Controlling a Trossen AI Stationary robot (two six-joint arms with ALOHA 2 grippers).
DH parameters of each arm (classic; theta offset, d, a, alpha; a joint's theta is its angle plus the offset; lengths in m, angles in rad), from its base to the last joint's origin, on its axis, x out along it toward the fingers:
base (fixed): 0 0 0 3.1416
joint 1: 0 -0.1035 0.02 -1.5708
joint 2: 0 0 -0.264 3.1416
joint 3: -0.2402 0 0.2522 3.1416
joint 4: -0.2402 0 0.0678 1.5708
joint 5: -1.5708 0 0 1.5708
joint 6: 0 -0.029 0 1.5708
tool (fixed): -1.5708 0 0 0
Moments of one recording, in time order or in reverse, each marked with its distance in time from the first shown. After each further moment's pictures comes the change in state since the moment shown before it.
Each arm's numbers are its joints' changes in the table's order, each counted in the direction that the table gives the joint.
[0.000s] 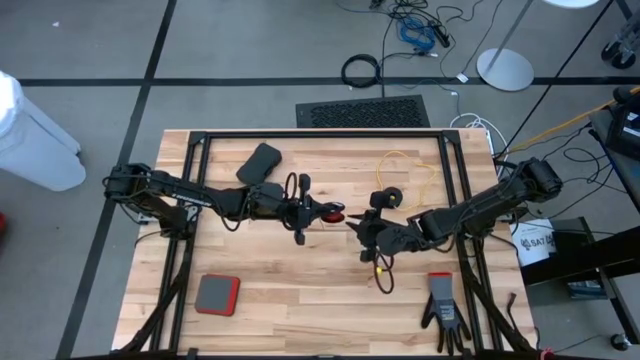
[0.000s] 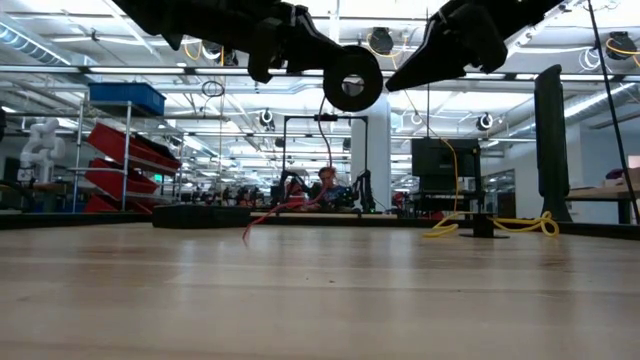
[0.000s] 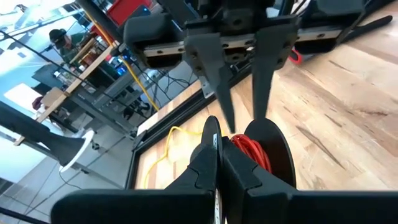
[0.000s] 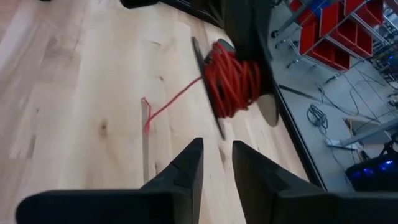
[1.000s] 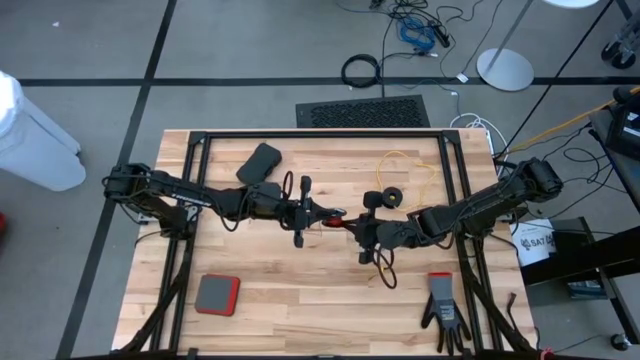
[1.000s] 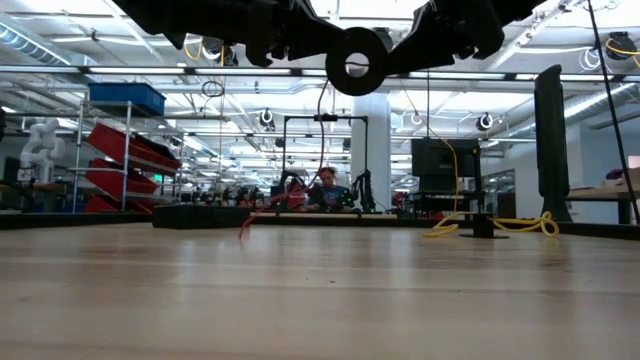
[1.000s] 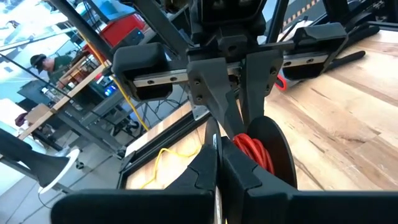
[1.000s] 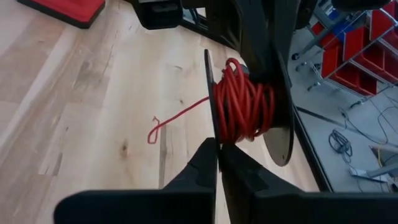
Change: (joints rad) left arm 0.000 0.002 0.000 0.046 0.087 0.032; right arm 0.028 0.001 0.000 0.111 -0.133 0.106
